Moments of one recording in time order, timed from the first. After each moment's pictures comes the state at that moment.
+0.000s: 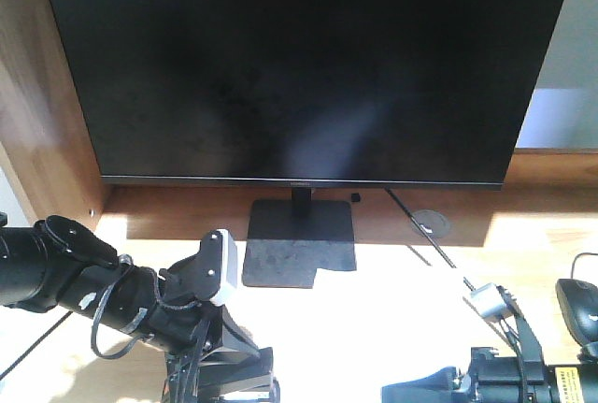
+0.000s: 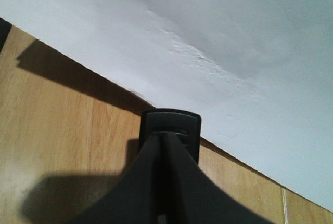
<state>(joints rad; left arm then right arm) -0.32 1.77 -0.89 -1.17 0.84 1.96 -0.01 1.49 -0.33 -1.59 -1.06 1.62</state>
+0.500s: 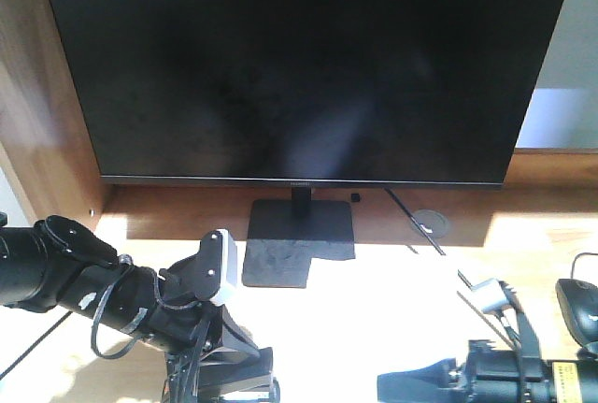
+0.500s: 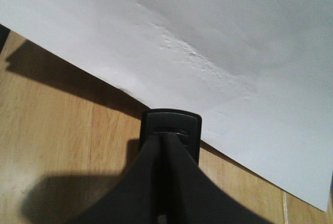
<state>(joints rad) -0.32 1.77 -0.89 -1.17 0.84 1.96 0.02 1.49 -0.33 -1.52 -1.06 1.55</state>
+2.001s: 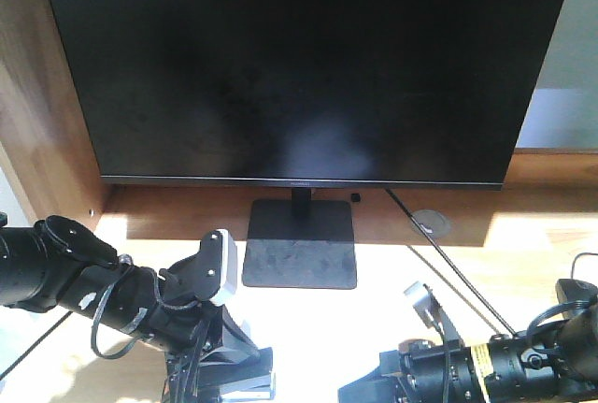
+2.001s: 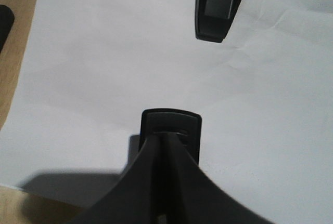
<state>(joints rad) -0.32 1.77 -0.89 -1.17 0.84 1.96 0.11 1.99 -0.55 -1.52 -1.08 1.71</state>
